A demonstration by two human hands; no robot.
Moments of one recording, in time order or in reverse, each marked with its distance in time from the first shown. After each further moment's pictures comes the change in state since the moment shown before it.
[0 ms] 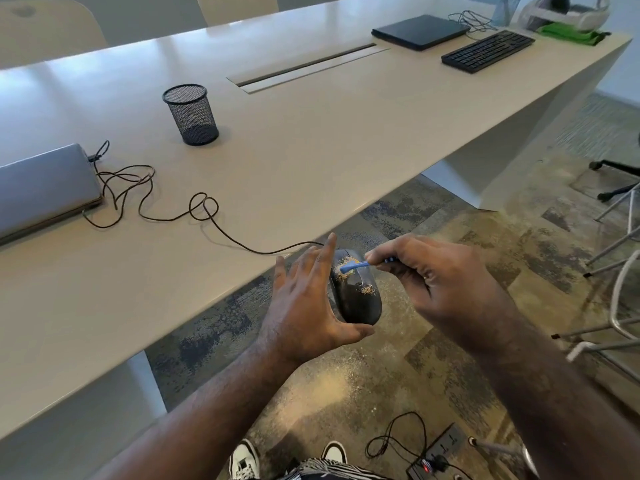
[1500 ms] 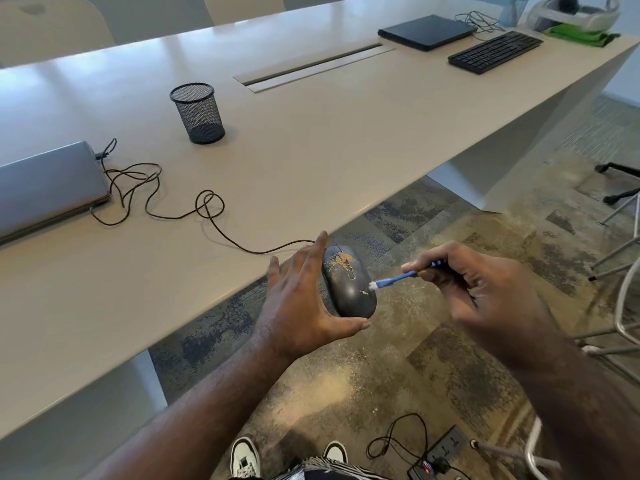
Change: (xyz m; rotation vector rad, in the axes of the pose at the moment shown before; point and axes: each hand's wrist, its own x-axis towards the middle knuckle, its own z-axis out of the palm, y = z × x) left_hand -0.001 -0.013 -0.006 -0.077 0.050 -0.052; right_hand -0.023 0.016 -0.009 0.091 0.079 0.113
